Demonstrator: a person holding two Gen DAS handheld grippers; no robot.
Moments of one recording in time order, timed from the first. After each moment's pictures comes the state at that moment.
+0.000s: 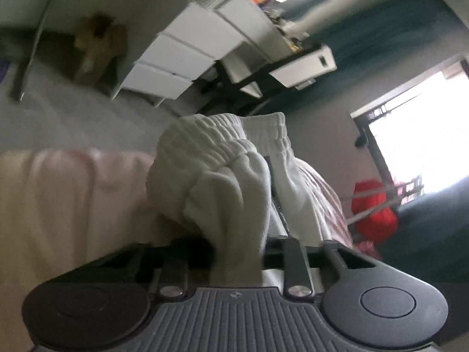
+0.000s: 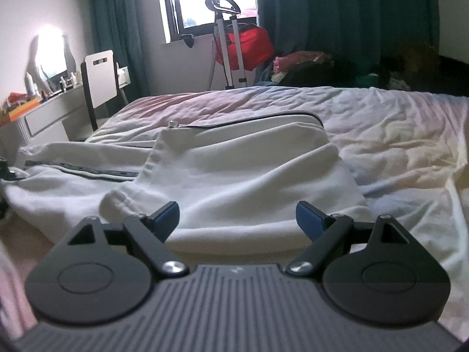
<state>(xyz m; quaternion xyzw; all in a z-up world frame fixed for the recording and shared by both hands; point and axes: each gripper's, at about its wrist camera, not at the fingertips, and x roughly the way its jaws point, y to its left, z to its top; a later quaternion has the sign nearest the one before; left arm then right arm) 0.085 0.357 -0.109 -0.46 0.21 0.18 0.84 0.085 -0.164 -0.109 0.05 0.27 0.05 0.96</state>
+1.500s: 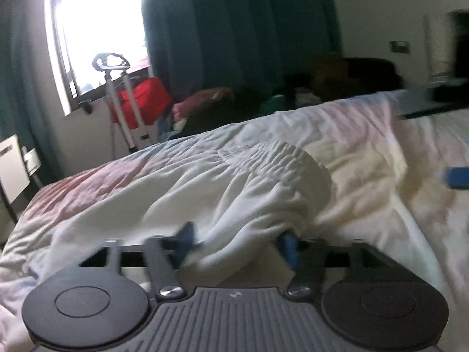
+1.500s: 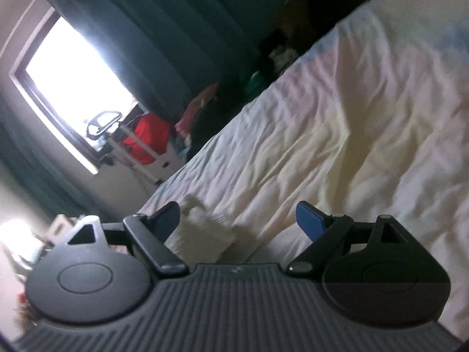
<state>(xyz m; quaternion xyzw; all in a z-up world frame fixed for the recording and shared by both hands) 0.164 -0.261 -0.109 0.16 0.23 -0.17 0.94 0.069 -0.413 -0.092 0.40 0.19 -0.07 0.89</state>
